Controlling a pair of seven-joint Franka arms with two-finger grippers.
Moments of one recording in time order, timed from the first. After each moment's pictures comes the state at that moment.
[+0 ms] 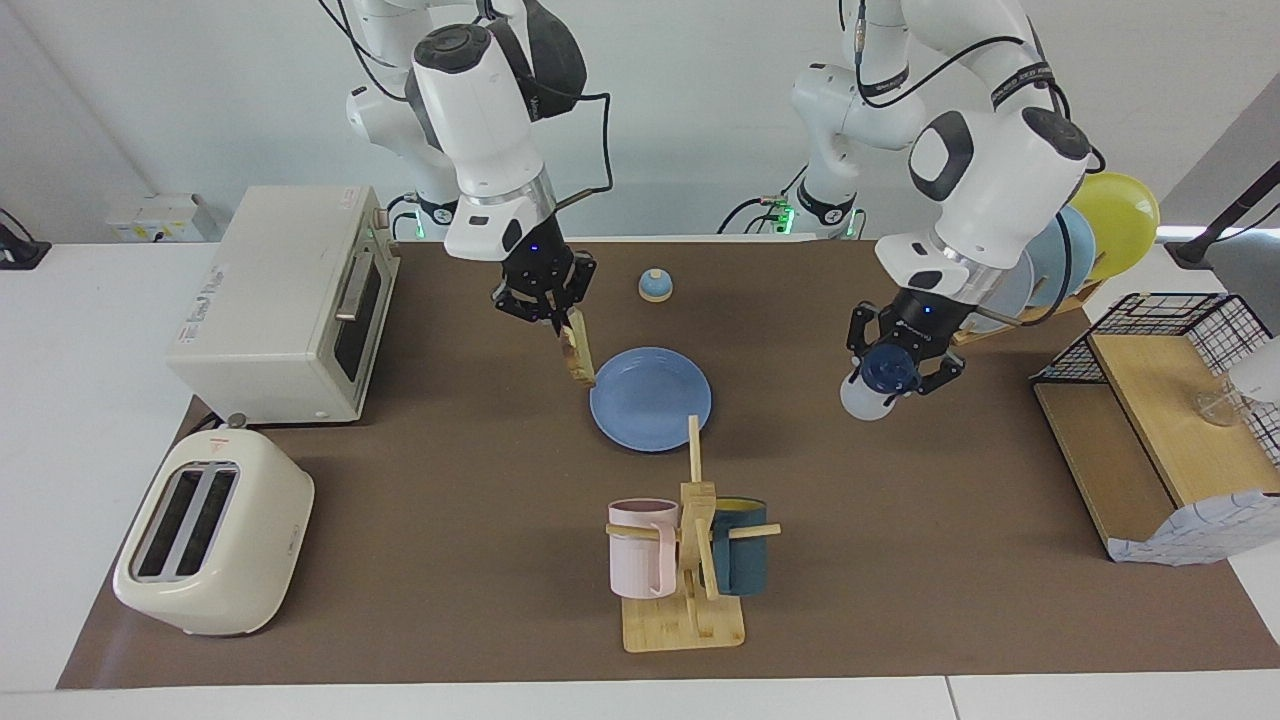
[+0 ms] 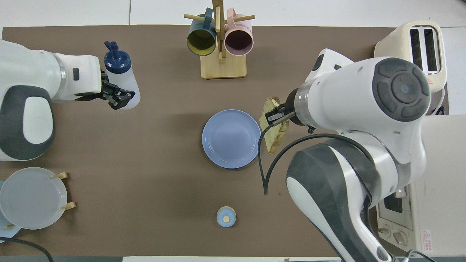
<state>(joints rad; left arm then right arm) -0.72 0.06 0.51 -1.81 -0.30 2.05 0.80 0.44 0.06 -0.02 -1.76 0.14 2.03 0.00</state>
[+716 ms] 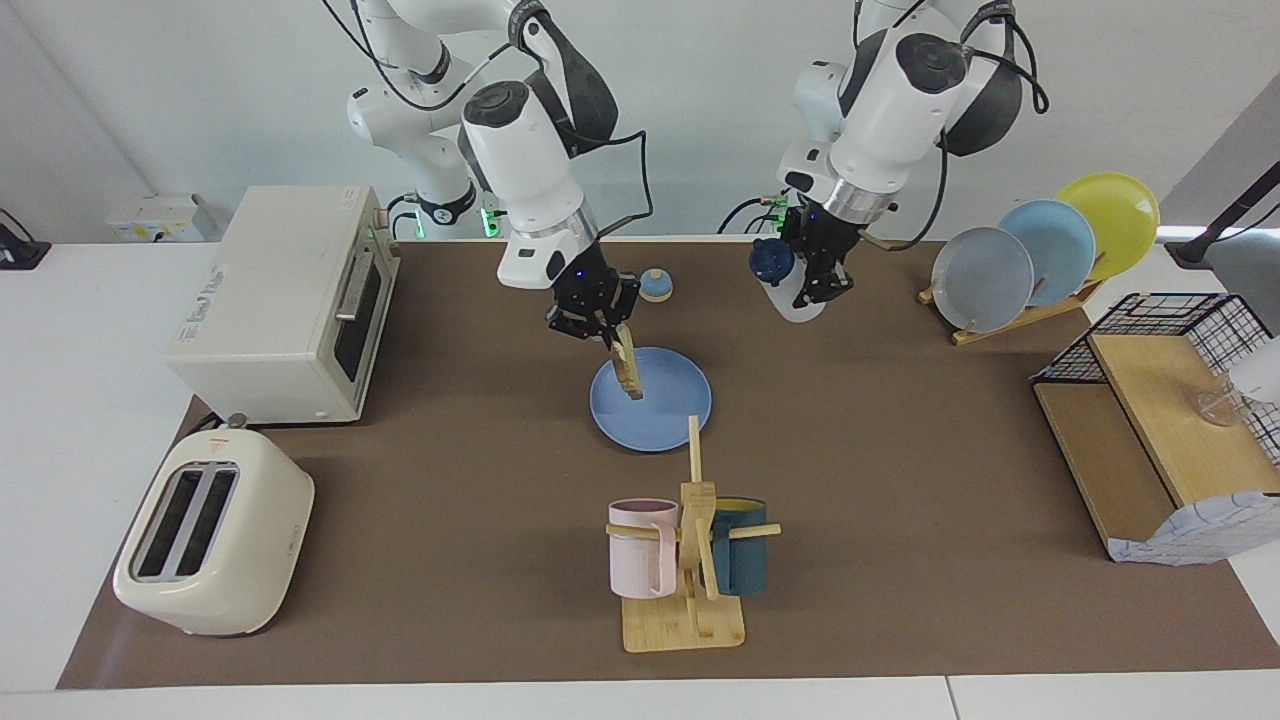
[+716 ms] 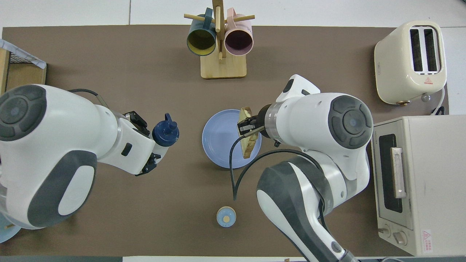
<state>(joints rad) -0.83 -0.14 0.35 -1.98 -0.09 1.84 0.93 0.54 0.09 -0.02 -1.91 0.26 2.30 0.08</state>
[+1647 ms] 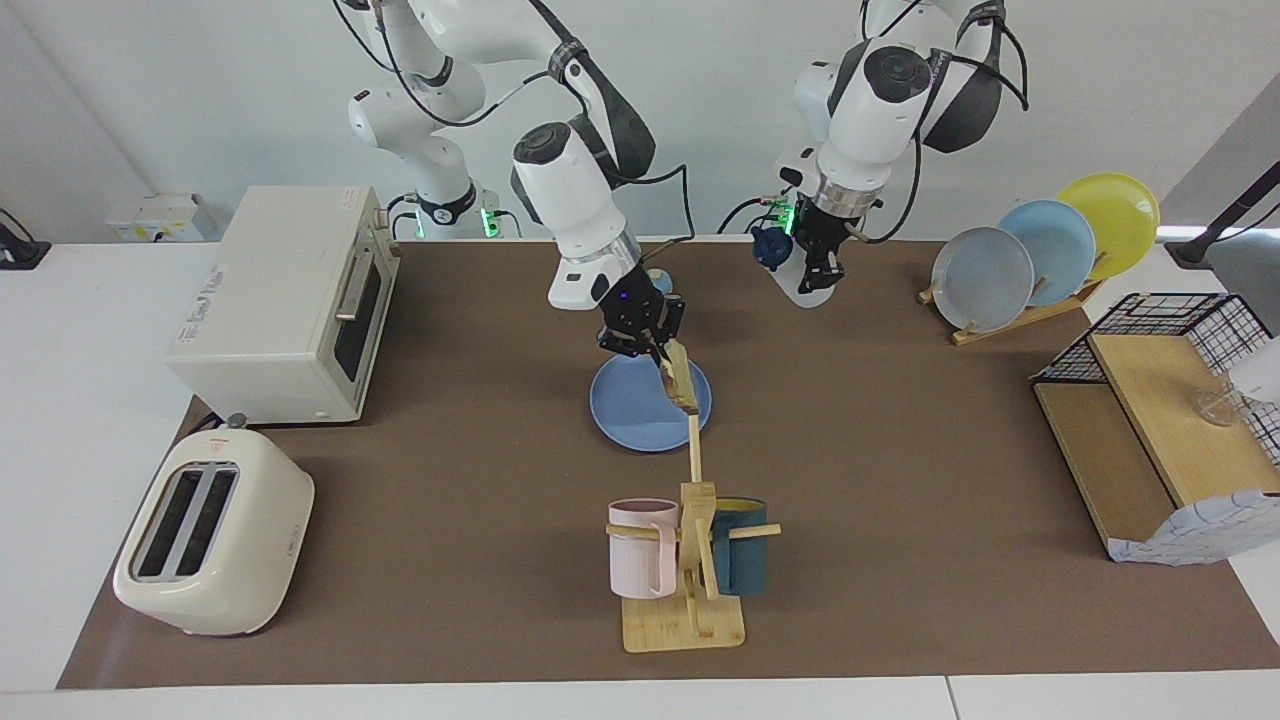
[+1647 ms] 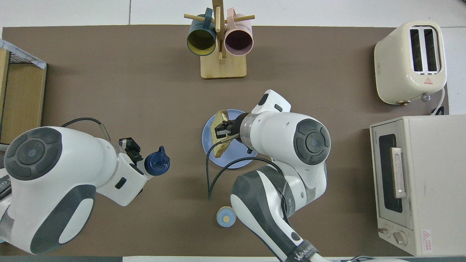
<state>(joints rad) -0.79 -0.28 0.33 -2.20 0.01 1.87 1.04 0.62 0.17 -0.02 -1.98 0.37 2.55 0.09</state>
